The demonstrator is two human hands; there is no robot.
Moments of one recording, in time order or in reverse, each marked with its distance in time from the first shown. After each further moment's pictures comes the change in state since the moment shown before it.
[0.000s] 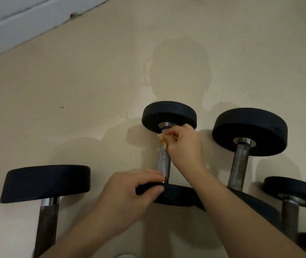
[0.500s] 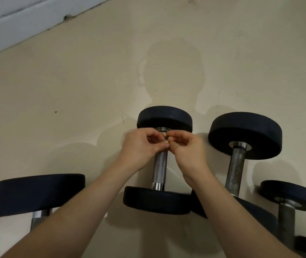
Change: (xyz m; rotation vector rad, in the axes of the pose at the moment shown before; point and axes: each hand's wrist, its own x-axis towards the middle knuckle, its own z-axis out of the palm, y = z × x) left_hand 0.112 -0.010 0.018 -0.053 0.051 -0.168; right_hand -0.001 0.004 -0.006 0.745 -0.009 0.357
